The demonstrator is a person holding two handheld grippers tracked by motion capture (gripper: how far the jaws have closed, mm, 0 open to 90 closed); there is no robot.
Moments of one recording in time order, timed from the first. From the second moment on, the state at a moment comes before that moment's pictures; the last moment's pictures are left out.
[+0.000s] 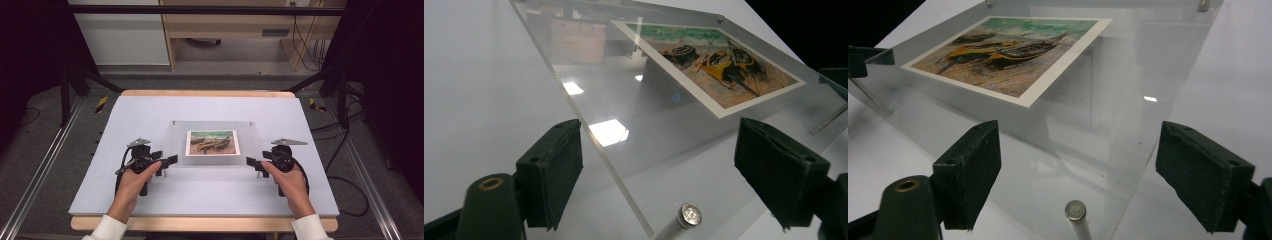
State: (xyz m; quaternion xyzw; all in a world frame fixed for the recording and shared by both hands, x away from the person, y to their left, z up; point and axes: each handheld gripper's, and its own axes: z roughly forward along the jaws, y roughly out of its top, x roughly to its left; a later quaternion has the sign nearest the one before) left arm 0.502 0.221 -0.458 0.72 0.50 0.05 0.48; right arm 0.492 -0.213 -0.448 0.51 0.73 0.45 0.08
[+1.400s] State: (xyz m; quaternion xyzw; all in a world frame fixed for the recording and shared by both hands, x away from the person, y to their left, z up) left arm 0.506 0.222 -0.458 0.72 0.50 0.04 0.49; right arm 0.496 -0.215 -0.452 0.53 0.72 0.46 0.04
